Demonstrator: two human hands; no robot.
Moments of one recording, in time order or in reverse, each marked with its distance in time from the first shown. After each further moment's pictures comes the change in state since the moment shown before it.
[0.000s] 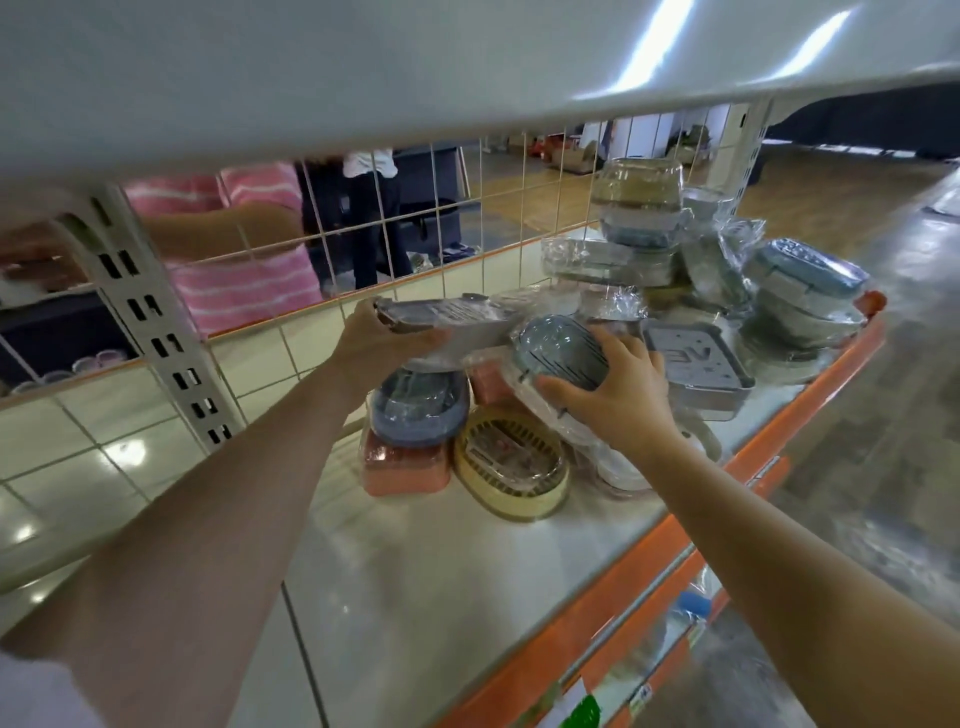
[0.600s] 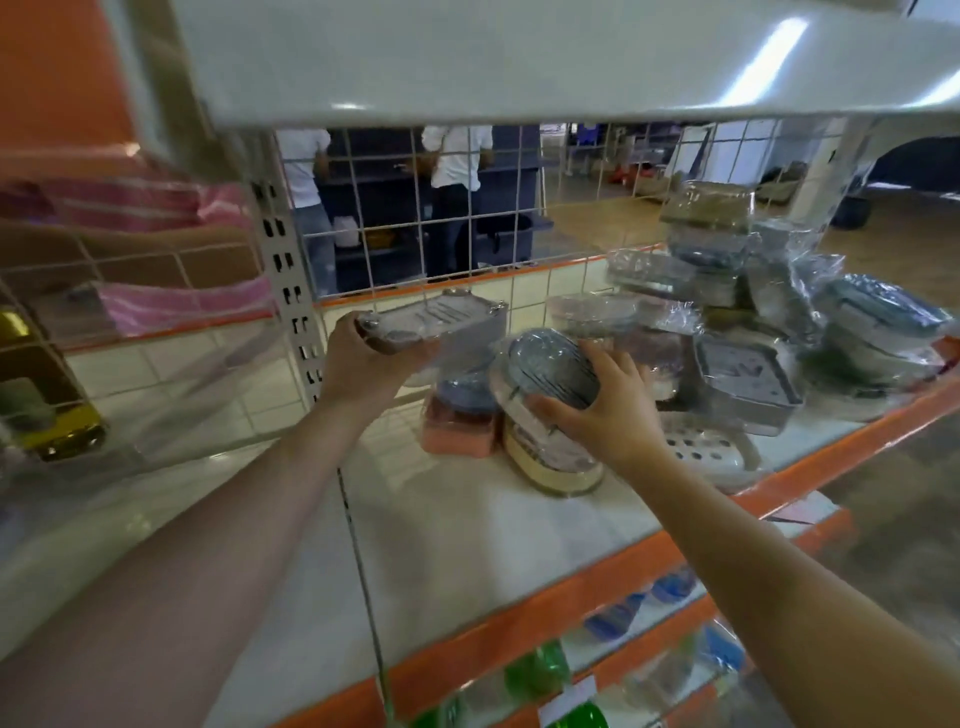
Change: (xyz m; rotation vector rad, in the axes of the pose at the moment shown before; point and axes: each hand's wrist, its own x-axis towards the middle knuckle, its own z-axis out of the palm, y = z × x) left_hand -0.092 -0.021 -0.034 -0.030 0.395 0.144; right_hand -0.041 -0.028 0.012 0.013 -0.120 -0.226
